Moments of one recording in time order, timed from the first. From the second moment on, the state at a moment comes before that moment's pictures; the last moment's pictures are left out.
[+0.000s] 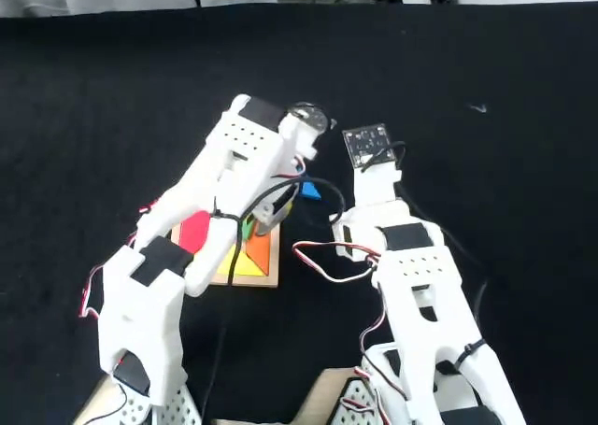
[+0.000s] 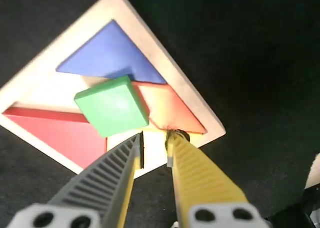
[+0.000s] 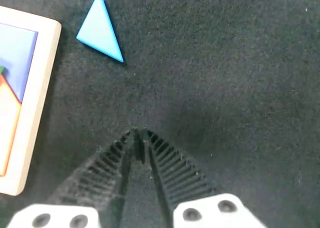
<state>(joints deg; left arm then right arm) 23.1 27.9 -16.3 97.2 -11.6 -8.1 -37.0 62.8 45.8 6.0</state>
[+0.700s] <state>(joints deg) 18.0 27.8 -6.7 88.0 -11.7 -8.1 -37.0 62.8 45.8 6.0</state>
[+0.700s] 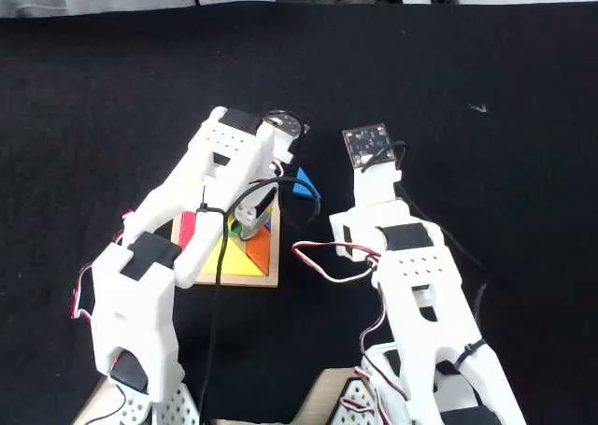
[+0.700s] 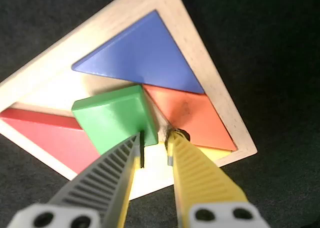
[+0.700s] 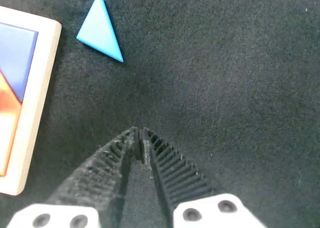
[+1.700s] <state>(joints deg) 5.1 29.4 -12.8 87.0 -20.2 -8.1 -37.0 62.8 45.8 6.0</state>
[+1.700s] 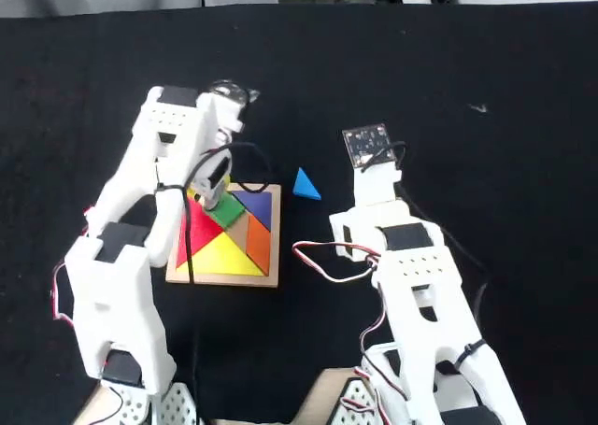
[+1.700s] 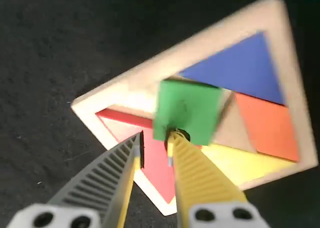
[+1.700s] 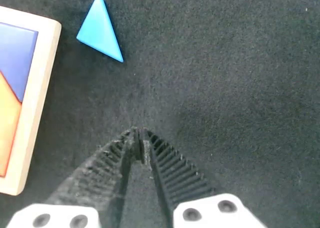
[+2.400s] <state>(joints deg) 10.0 33.2 -16.7 89.5 -19.3 -8.1 -37.0 62.8 45.8 6.0</state>
